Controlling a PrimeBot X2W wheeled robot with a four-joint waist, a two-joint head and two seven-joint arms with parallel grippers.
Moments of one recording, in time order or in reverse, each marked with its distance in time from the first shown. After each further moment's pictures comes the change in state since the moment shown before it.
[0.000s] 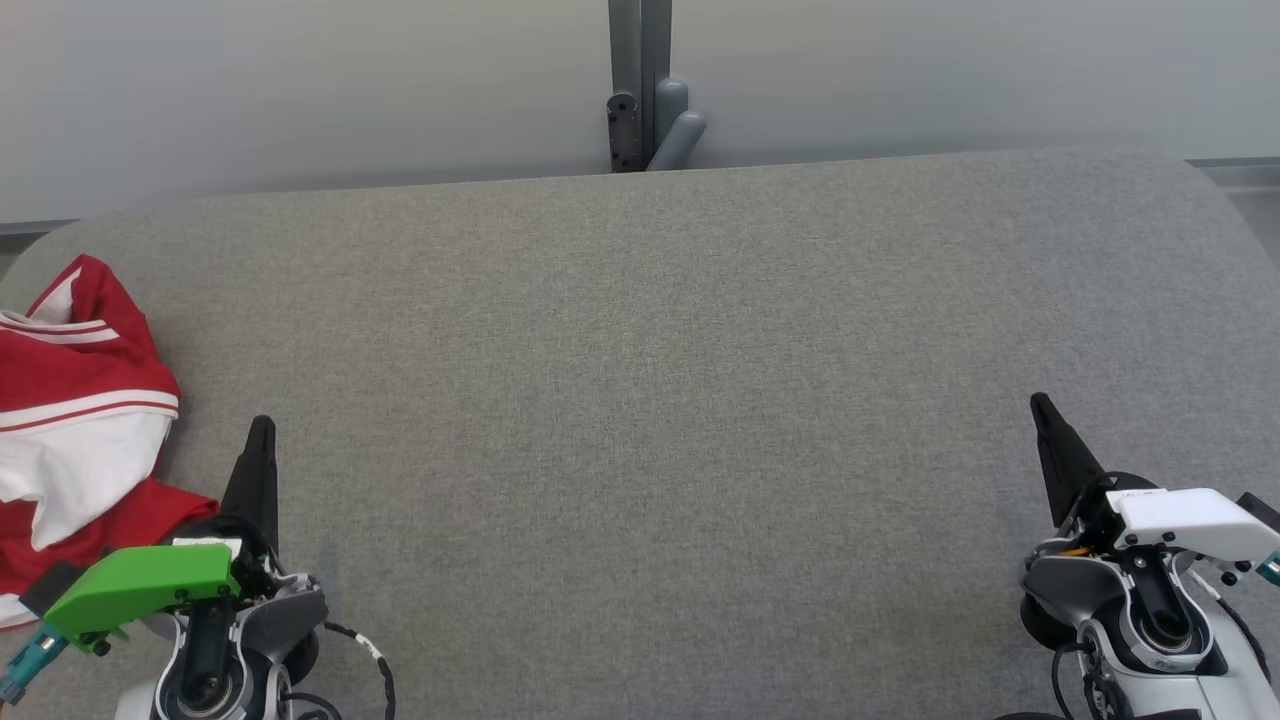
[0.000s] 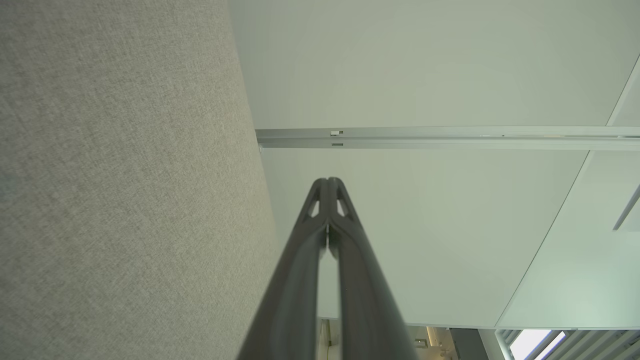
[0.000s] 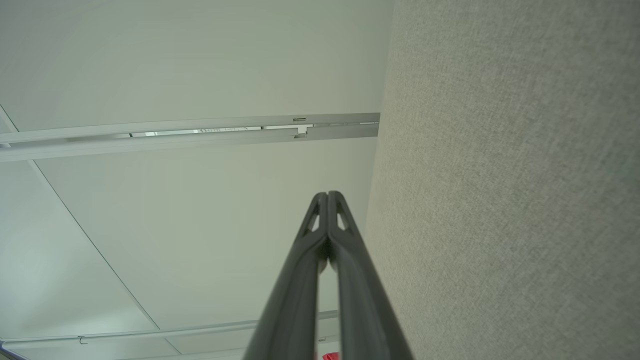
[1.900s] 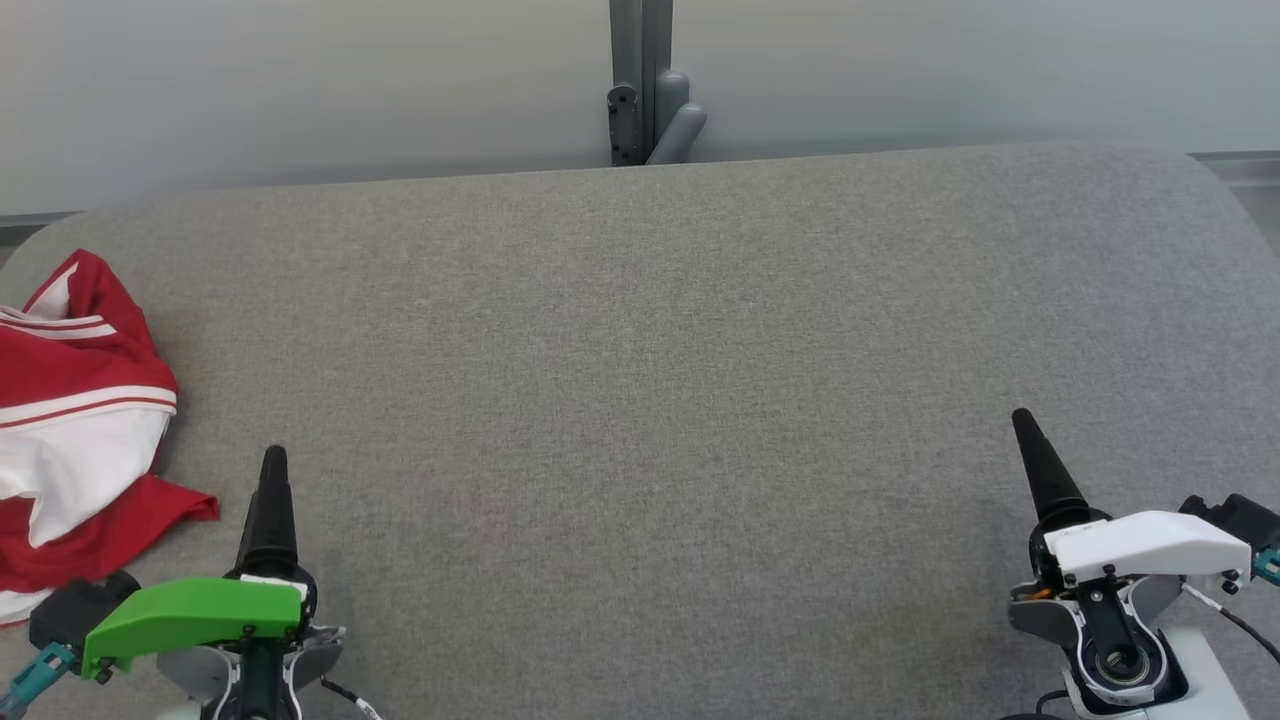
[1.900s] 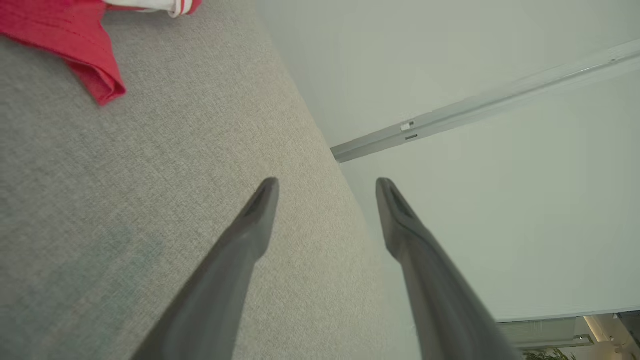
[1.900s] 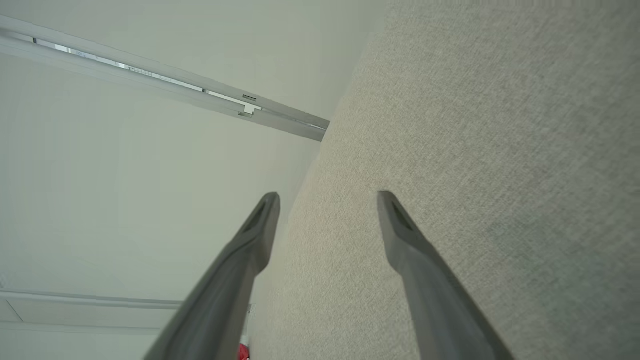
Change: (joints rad) left arm 0.048 -0.006 -0.020 0.040 0.388 -0.009 -0.096; right arm 0.043 -0.006 0.058 0.007 -0.352 0.000 -0.101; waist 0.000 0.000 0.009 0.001
